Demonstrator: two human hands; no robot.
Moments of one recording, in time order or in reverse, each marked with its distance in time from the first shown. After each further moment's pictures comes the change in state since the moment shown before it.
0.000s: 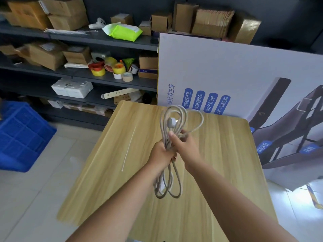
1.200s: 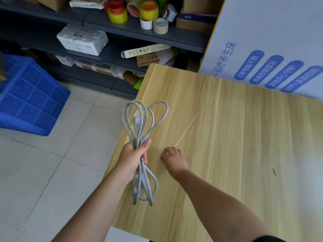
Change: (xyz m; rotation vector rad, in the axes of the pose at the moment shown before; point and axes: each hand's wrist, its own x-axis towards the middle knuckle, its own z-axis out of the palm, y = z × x) left_hand 0.111 -0.184 -0.252 -0.256 0.225 -0.381; right_hand 0.140 0.274 0.237 -1.257 -0.469 -0.442
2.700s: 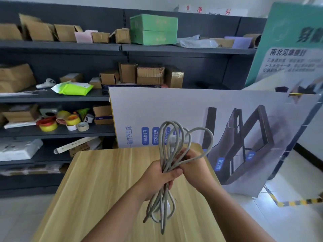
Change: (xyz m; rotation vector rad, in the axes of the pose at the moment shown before) left_hand -0.287 0.111 0.321 0.197 -0.892 0.591; right_hand -0.358 0.090 -0.416 0.849 0.756 0.139
